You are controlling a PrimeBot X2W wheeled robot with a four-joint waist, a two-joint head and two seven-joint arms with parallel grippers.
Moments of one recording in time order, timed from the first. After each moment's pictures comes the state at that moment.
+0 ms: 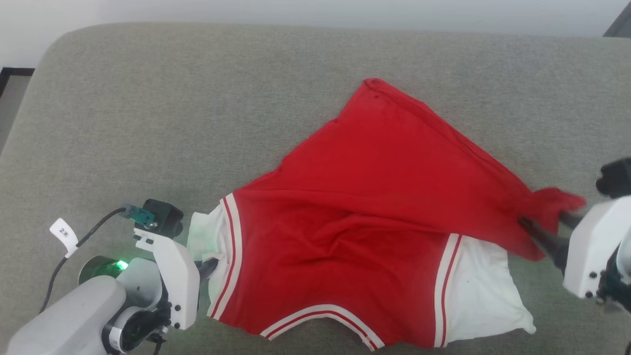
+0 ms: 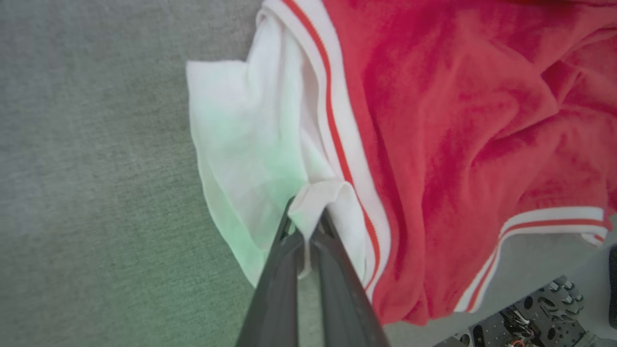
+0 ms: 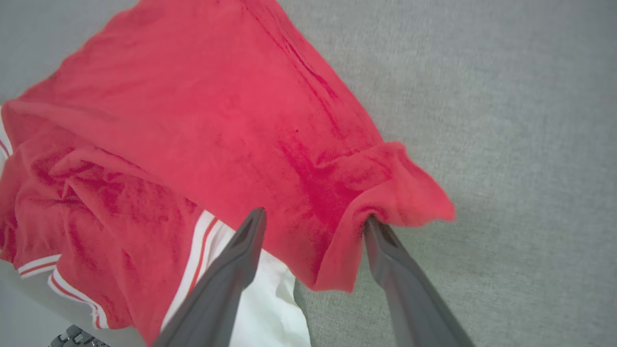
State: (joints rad) left arm -0.53 0.73 -0.89 0.20 -1.13 0.08 0.36; right arm -0.15 -0.30 -0.12 -0.23 0.52 0.13 0.99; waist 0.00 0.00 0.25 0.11
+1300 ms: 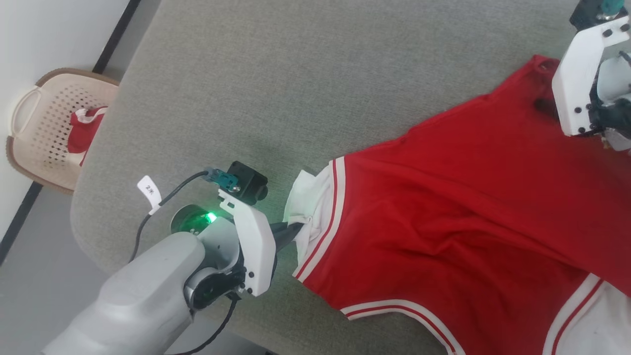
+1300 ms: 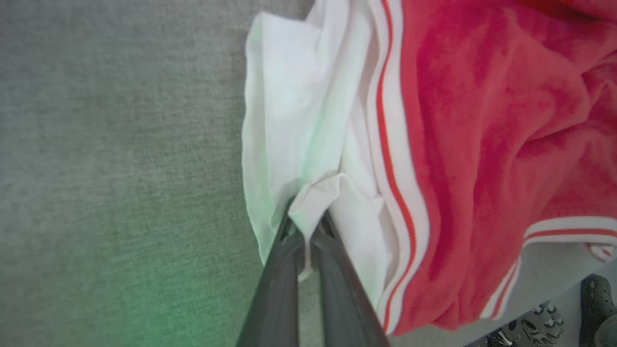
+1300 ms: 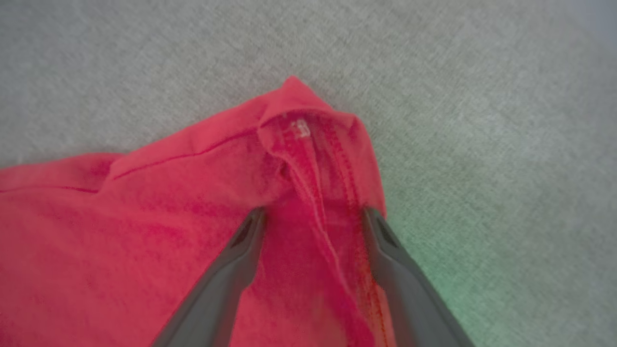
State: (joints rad) left arm -0.72 0.46 -0.96 0.40 -1.07 -0.09 0.30; right arm -1.06 -0.48 0.50 0.78 0.57 0.13 0.84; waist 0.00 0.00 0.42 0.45
